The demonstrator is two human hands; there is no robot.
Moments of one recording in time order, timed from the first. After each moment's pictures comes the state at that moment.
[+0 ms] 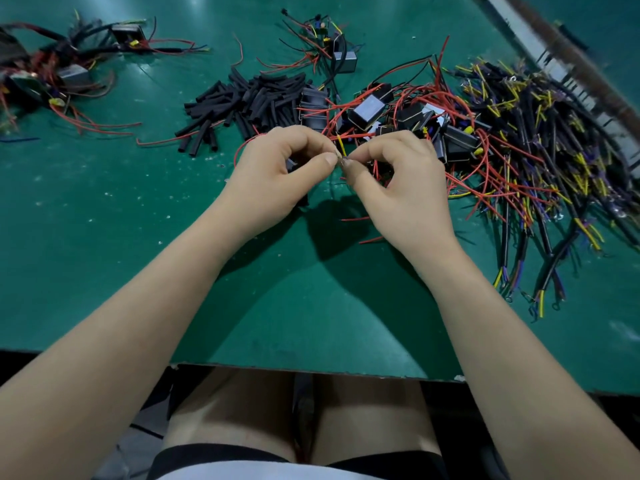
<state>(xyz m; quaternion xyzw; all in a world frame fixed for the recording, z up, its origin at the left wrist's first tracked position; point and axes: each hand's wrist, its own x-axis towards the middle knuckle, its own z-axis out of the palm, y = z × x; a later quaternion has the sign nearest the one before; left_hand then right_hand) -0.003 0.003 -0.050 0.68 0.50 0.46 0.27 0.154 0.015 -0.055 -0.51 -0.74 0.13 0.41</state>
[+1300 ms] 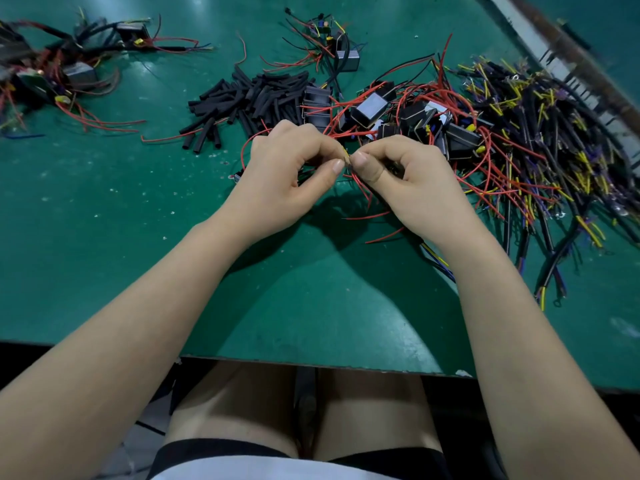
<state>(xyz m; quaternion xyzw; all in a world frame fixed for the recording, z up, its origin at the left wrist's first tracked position) -0.007 0.004 -0.060 0.77 0.48 0.41 0.10 0.171 0.024 -0.049 -0.44 -0.78 0.26 0.37</state>
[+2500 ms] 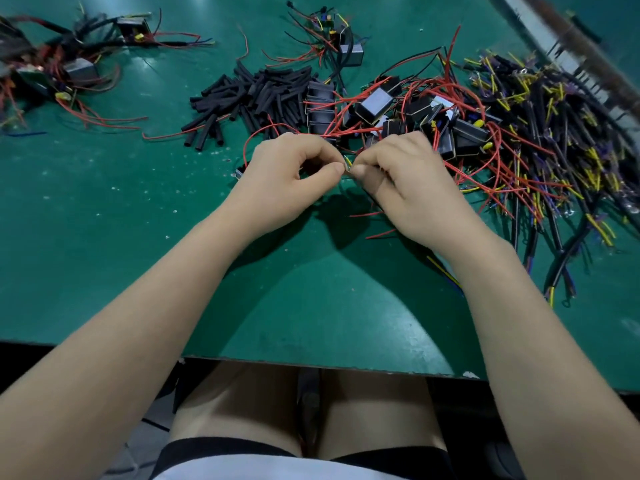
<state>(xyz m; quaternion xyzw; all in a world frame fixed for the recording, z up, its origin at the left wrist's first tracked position) -0.007 0.009 -0.057 0.74 0.52 0.40 0.18 0.171 0.028 -0.052 -0.43 -0.86 0.08 0.24</state>
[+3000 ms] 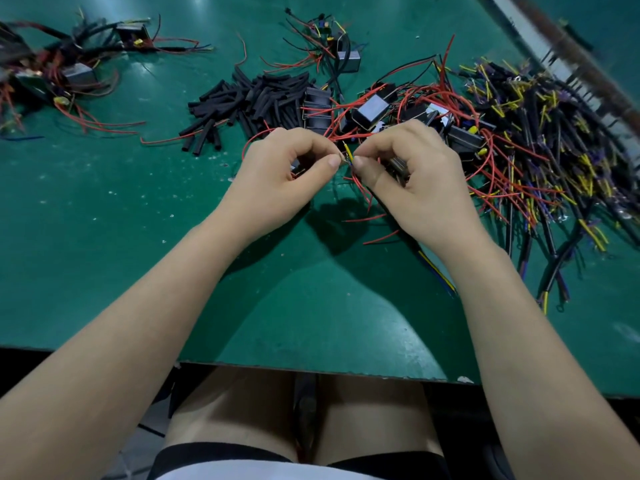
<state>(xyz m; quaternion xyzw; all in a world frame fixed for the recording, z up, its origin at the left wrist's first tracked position) -0.007 0.007 -0.058 0.72 0.50 0.45 0.18 0.173 0.024 -0.052 -0.40 -0.81 0.11 0.40</state>
